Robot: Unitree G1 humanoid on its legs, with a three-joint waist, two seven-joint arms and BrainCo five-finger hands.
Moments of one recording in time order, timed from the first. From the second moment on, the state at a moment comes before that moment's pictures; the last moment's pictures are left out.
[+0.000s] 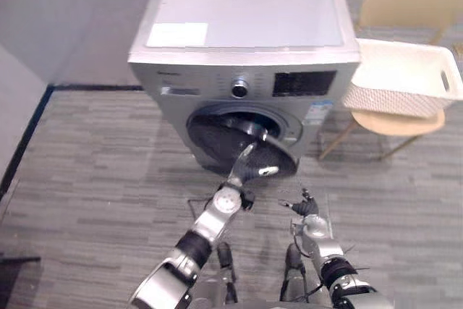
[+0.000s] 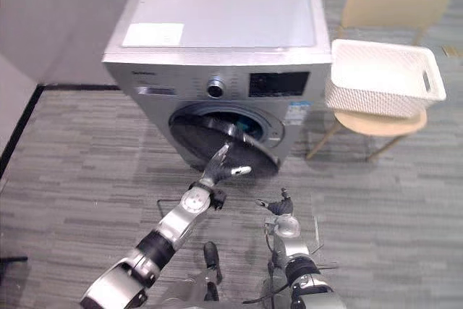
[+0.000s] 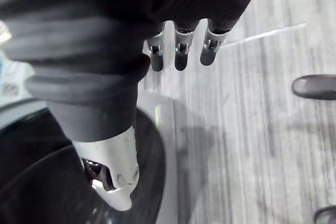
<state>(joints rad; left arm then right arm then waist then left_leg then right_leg) -0.70 -0.10 -0.41 0.78 -0.12 0.00 0.30 -0.29 -0.07 -0.05 0.86 0.11 0.01 -0.34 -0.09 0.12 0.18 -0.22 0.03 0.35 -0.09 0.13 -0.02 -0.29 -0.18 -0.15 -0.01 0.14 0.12</state>
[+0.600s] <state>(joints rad) -0.71 -0.07 -0.22 0.71 -0.07 0.01 0.35 -0.17 0.00 -0.12 0.72 0.15 -0.04 -0.39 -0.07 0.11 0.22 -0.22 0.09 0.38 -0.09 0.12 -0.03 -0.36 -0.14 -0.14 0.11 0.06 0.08</state>
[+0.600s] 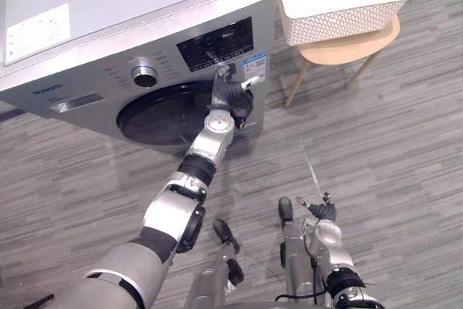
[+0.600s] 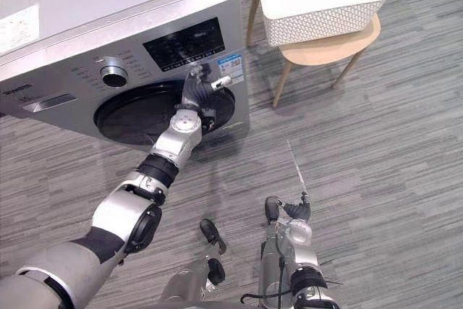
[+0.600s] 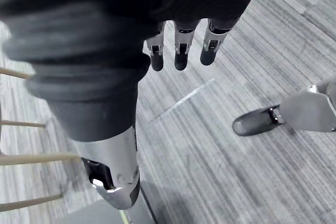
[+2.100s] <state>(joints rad) 0.16 0.03 0.19 0.76 -0.05 -0.03 0.25 0.04 -0.12 -0.03 0.72 -0.06 -0.06 -0.16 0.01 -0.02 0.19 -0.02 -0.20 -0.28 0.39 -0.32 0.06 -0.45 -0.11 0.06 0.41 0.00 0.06</state>
